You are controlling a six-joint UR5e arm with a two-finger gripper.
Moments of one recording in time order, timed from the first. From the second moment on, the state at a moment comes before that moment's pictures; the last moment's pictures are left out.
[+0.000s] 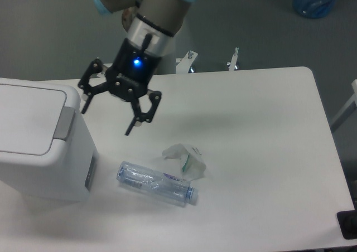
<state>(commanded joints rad) 2.36 -1.65 -1.72 -0.88 0.84 0.44</state>
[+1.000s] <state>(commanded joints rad) 2.31 -1.71 -1.72 -0.87 0.85 0.44</state>
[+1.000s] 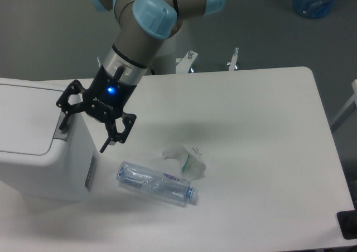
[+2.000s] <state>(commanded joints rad) 2.39 -1.71 -1.64 -0.86 0.87 0.45</state>
